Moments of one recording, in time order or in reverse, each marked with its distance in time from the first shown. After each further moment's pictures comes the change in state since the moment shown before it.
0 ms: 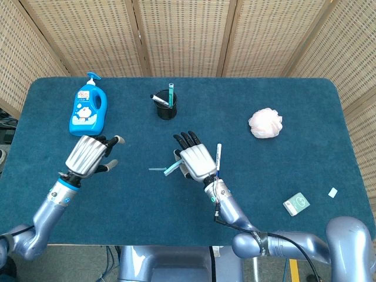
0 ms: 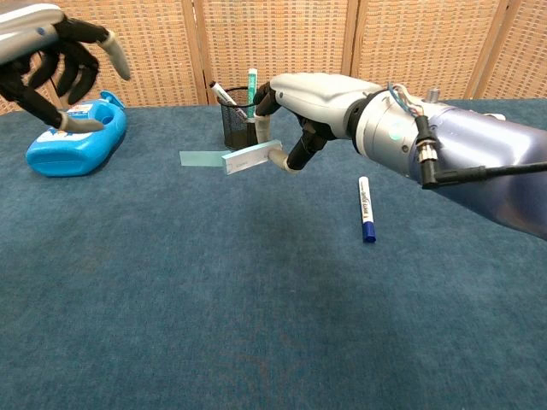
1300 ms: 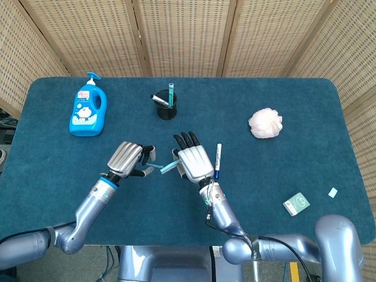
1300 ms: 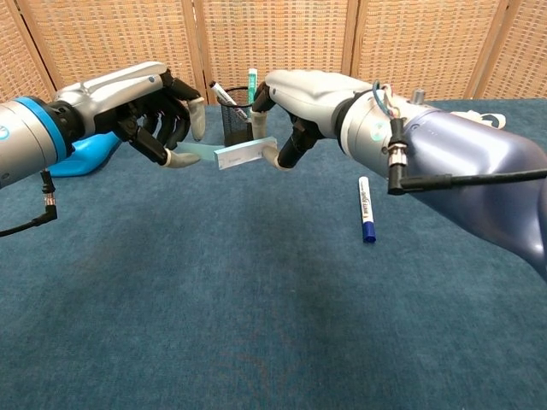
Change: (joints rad) left arm -0.140 -0.191 -0.018 -0.009 -0.283 -0.150 -0.041; right arm 0.039 -0.053 0.003 -0.037 0.105 0.133 -0.086
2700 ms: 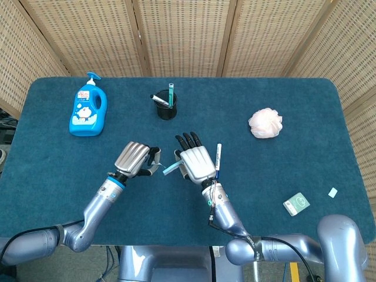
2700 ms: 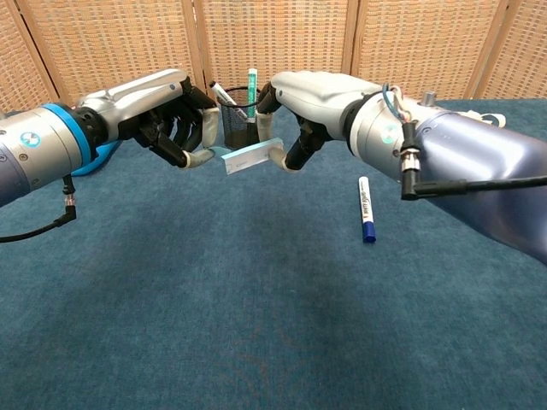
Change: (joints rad) left arm -0.051 -0.046 0.017 0.030 -0.046 0.017 0.049; right arm -0.005 0.021 -0.025 -0.011 -0.018 0.006 0.018
